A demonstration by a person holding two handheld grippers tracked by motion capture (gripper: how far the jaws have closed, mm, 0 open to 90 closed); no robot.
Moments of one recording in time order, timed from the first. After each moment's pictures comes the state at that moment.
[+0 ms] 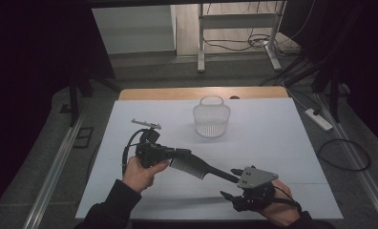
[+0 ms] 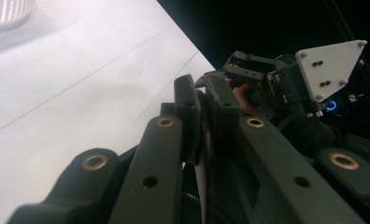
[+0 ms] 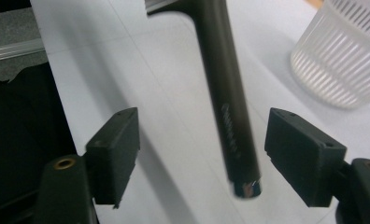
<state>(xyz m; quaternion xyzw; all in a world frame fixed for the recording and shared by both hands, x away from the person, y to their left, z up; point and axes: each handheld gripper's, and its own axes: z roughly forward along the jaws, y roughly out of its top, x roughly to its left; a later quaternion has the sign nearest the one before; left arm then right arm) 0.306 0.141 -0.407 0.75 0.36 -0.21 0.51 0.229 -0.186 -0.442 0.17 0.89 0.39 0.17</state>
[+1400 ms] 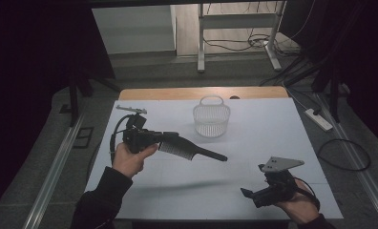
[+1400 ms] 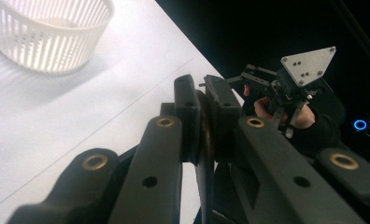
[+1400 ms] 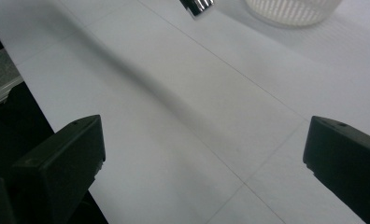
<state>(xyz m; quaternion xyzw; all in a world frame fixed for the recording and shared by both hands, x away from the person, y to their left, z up) 0.325 0.173 -0.382 0.74 0.39 -0.15 0.53 0.249 -0.242 -0.444 0.31 0.86 0.38 0.12</state>
